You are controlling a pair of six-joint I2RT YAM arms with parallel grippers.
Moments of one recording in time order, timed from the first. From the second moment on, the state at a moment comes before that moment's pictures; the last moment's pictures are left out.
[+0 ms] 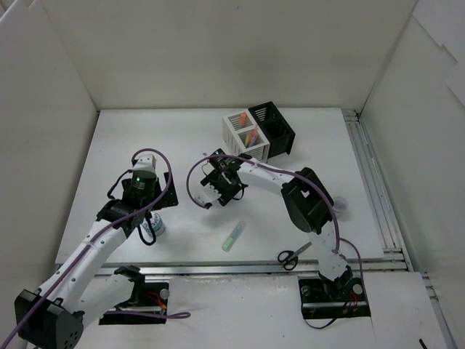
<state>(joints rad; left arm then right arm) -0.38 0.94 0.78 -0.58 -0.26 -0.43 0.77 2.16 1.61 -0.61 -0.12 -1.62</state>
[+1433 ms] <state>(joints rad) -0.38 0.72 0.76 -0.58 -0.38 -0.46 0.82 1.93 1.59 -0.60 -0.28 -1.24</state>
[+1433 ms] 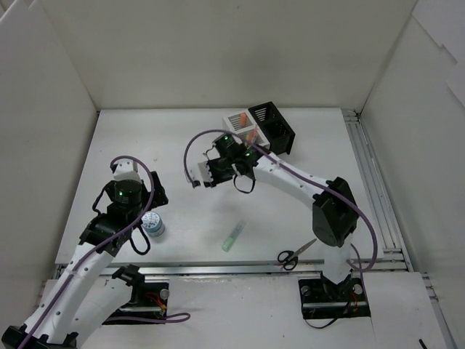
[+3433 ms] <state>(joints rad) -0.37 1.45 1.09 -0.43 0.05 -0.09 0.45 1.97 1.53 0.23 -0.10 -0.22</state>
